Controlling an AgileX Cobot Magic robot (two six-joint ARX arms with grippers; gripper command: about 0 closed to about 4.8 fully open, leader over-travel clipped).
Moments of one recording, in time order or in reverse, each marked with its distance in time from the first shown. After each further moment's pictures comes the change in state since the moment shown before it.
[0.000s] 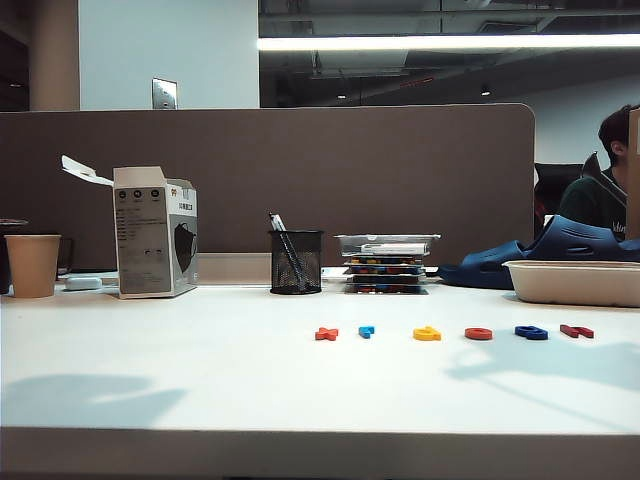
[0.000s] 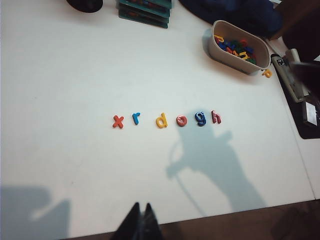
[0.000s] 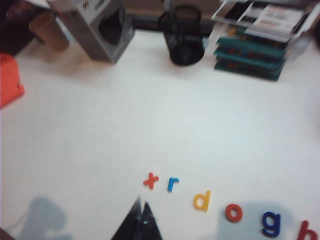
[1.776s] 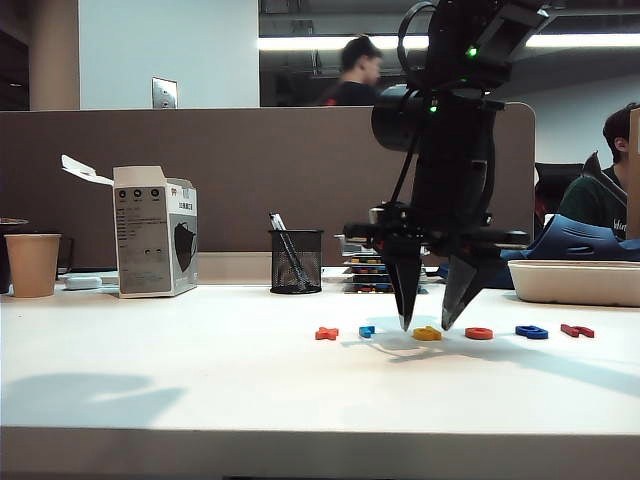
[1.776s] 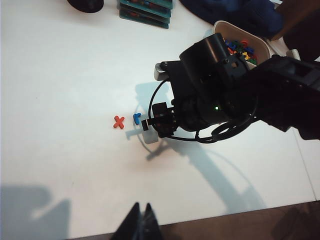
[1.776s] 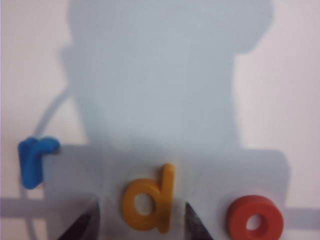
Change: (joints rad) left arm 0.003 0.000 0.000 0.000 0.000 0.000; right arm 0.089 0.817 0.215 -0.148 0.186 0.076
